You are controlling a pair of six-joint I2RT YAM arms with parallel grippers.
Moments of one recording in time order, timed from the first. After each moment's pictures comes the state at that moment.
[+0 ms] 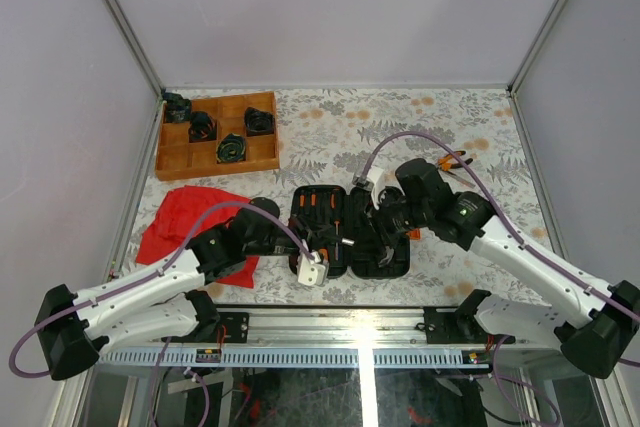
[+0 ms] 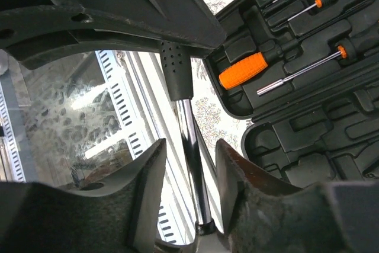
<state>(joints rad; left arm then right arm) -0.95 0.93 0.64 -0.15 0.41 1.10 0.77 1.07 0.96 -0.63 -0.57 0.10</state>
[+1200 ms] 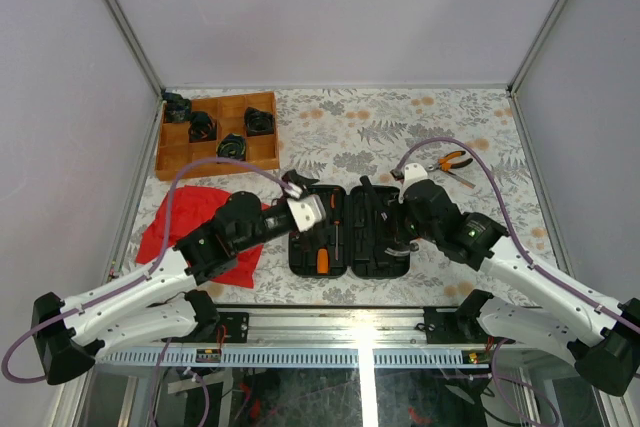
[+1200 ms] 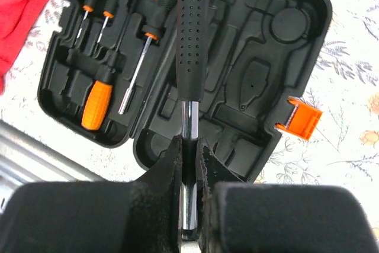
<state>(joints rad) -0.95 0.88 0.69 0.02 0.18 0.51 0.79 0.94 0.80 -0.59 0.11 0.39</state>
